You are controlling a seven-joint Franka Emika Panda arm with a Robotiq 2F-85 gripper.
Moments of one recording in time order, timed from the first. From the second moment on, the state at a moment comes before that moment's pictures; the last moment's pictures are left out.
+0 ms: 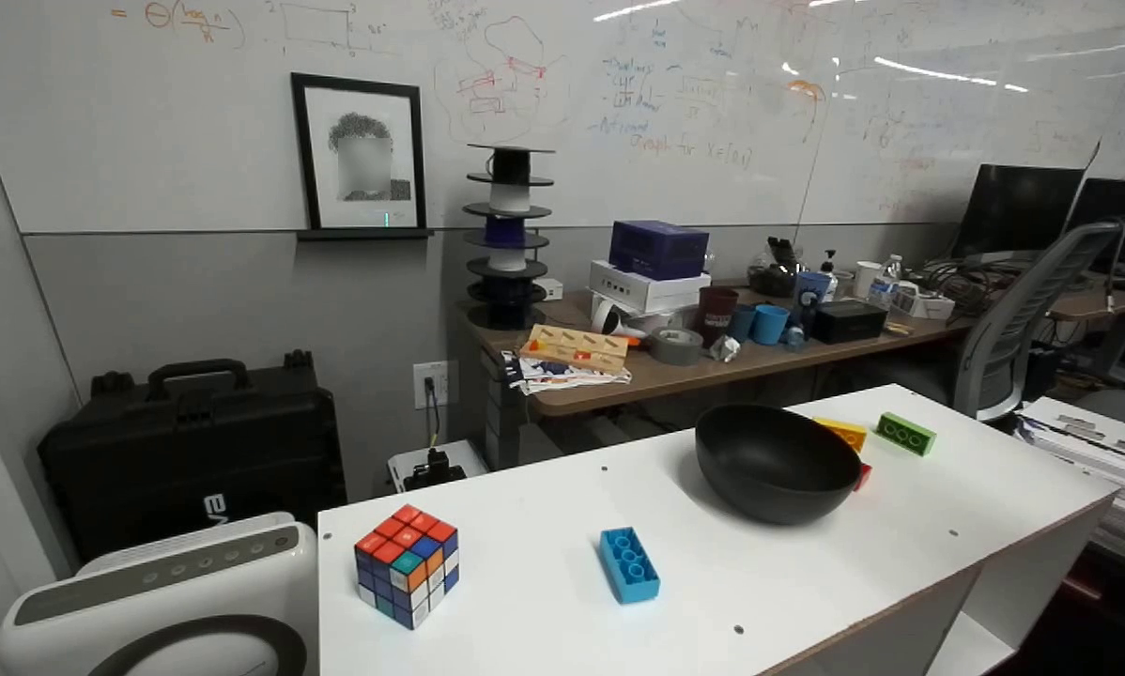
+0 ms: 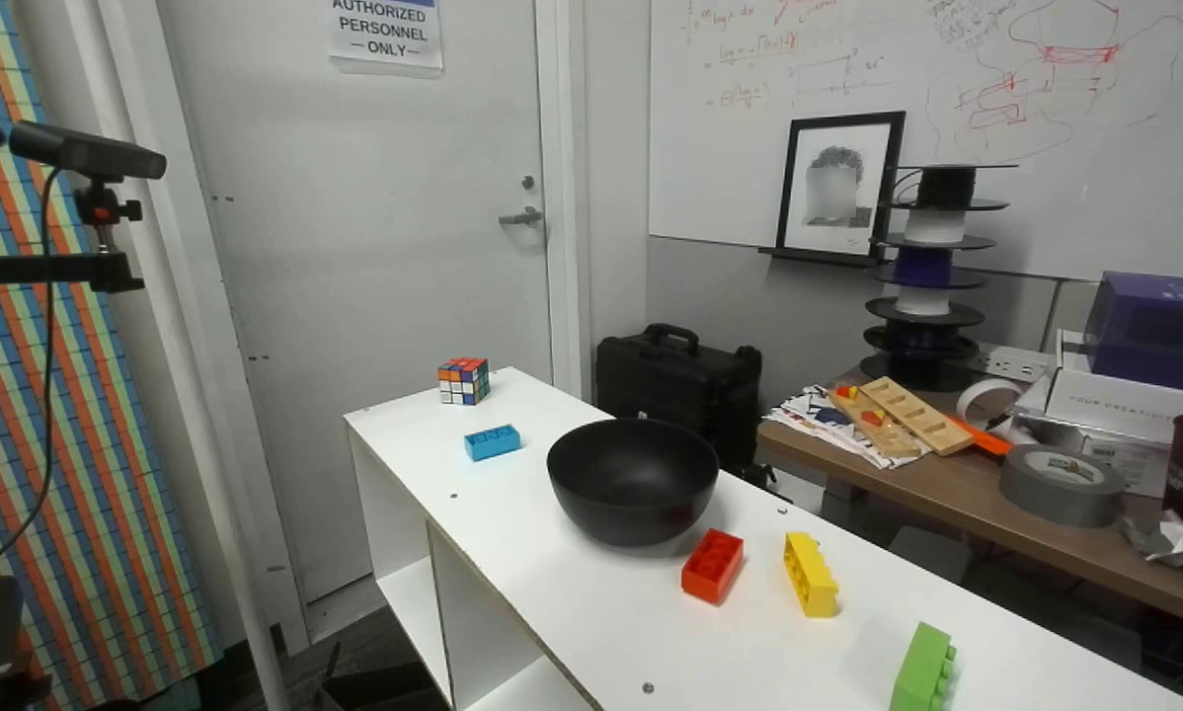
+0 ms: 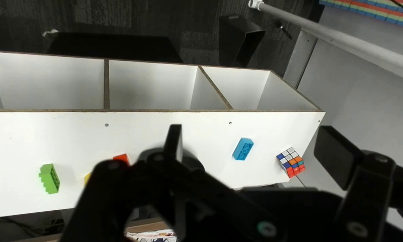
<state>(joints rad) 0.00 -0.99 -0.27 -2.79 0.09 1.94 -0.33</state>
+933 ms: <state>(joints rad) 0.21 -0.20 0.01 -2.64 0.31 2.56 -0.12</state>
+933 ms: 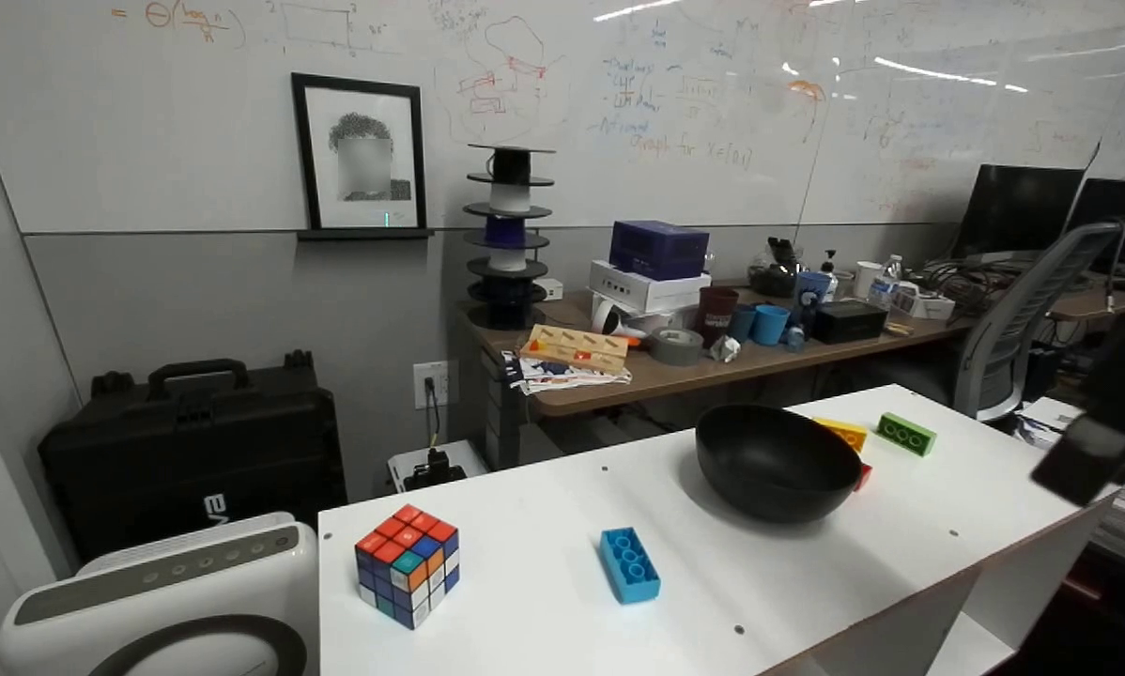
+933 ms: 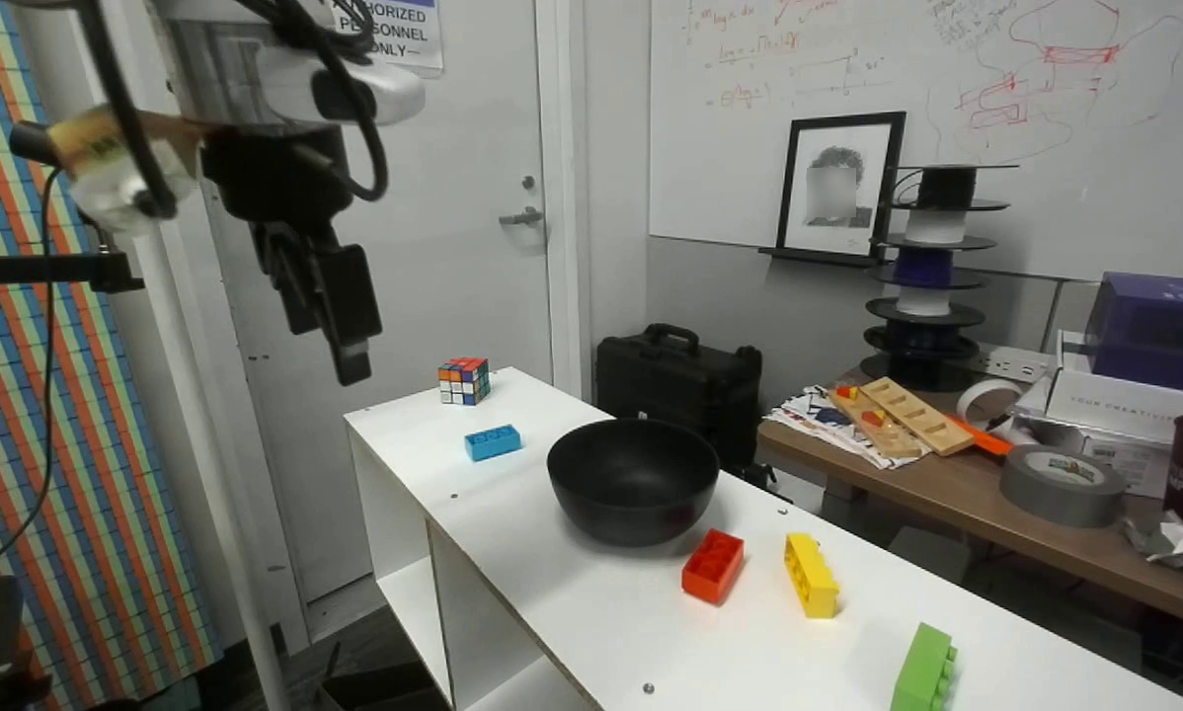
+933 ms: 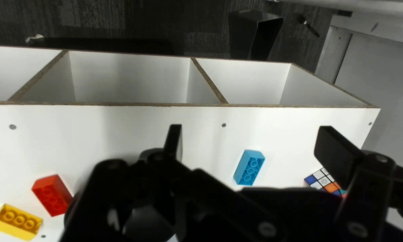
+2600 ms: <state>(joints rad) 0.41 0.83 0.02 -1.73 -0.01 2.70 0.22</state>
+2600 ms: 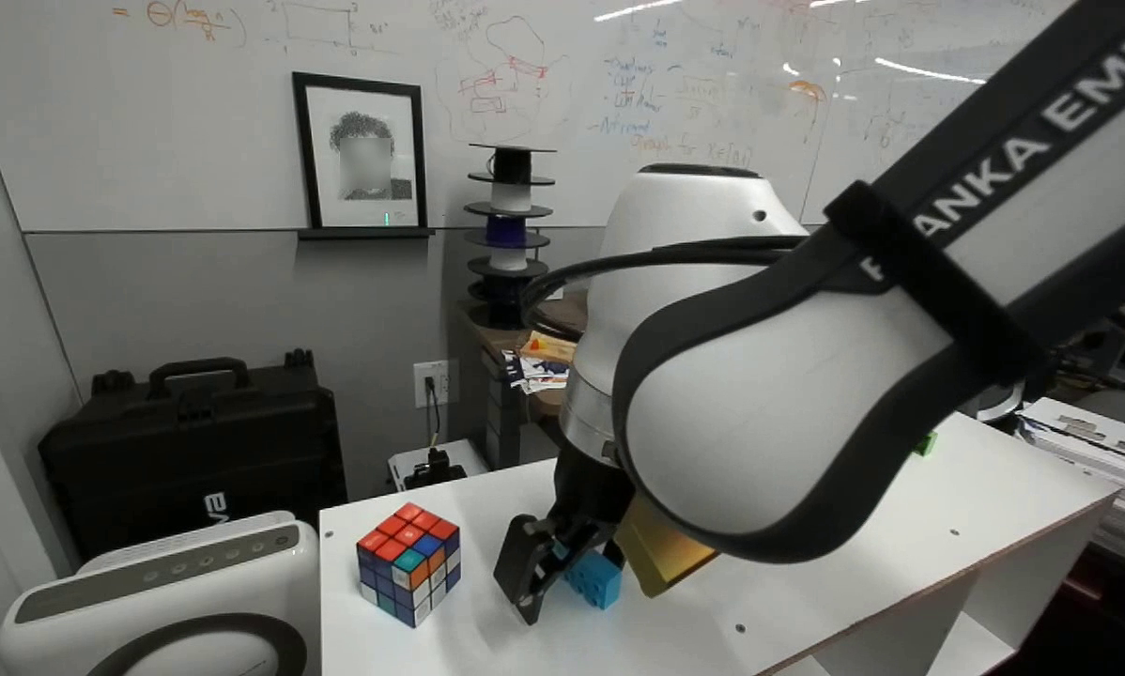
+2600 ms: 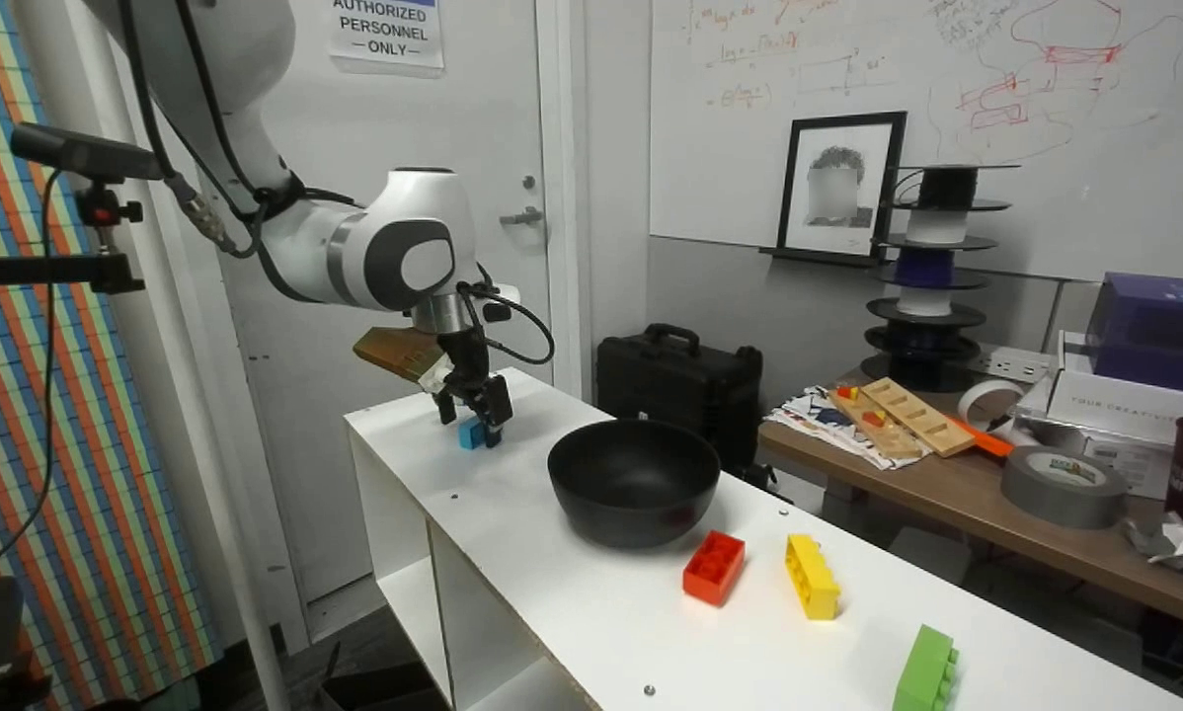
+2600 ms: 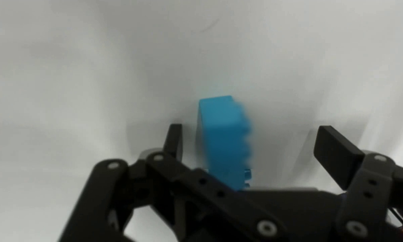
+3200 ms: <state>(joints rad) 0.52 0.78 -0.11 -1.74 -0.12 2.69 0.40</state>
